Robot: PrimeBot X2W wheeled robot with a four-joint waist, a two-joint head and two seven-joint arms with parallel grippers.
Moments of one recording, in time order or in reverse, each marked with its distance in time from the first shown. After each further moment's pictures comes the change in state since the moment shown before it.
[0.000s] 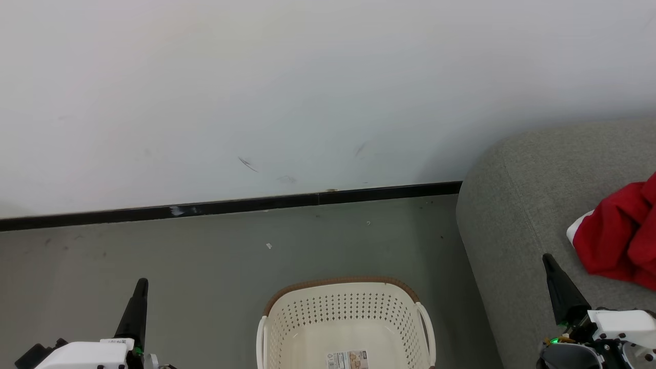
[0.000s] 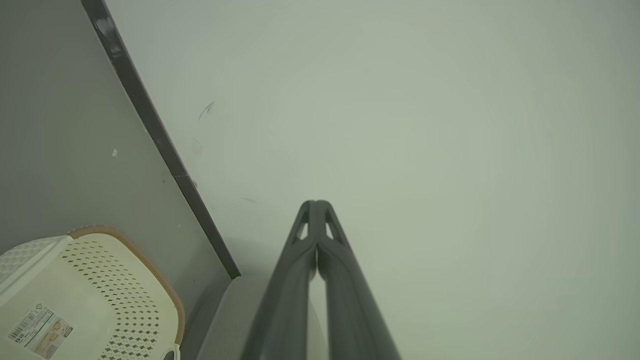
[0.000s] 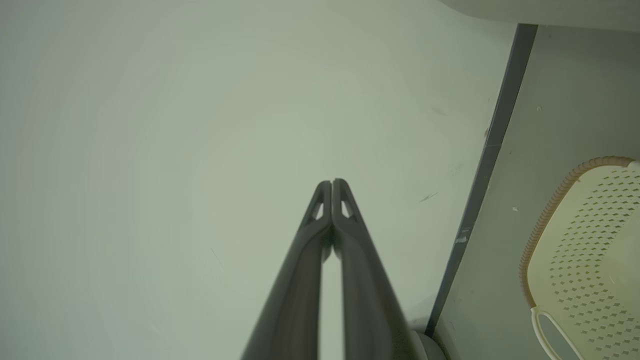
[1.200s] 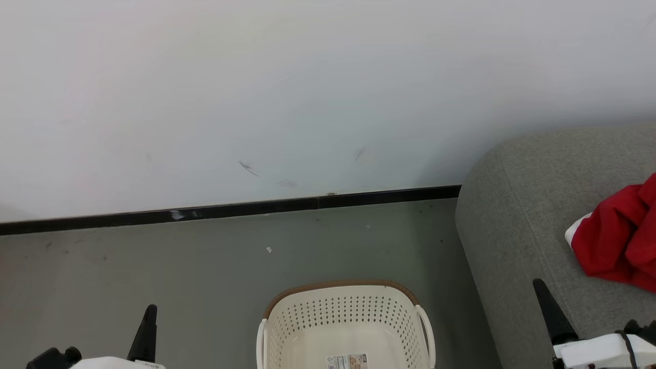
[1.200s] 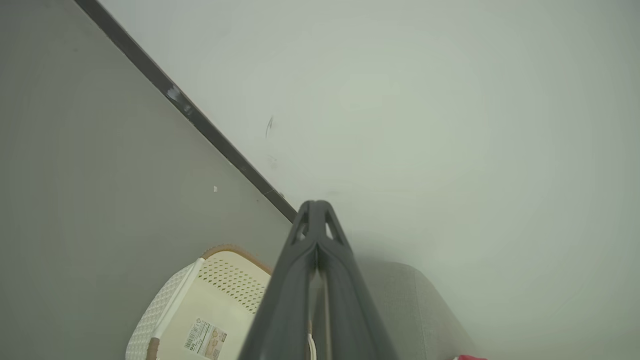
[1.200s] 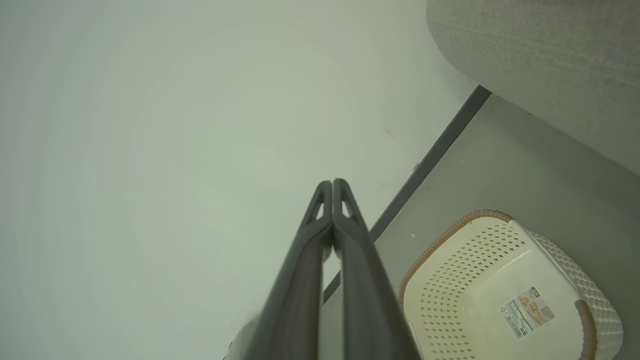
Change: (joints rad) left arm 0.090 0.026 -0.079 -0.049 0.420 0.104 -0.106; right arm 0.119 0.036 -0.002 -0.089 -0.526 0.000 -0.079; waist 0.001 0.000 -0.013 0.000
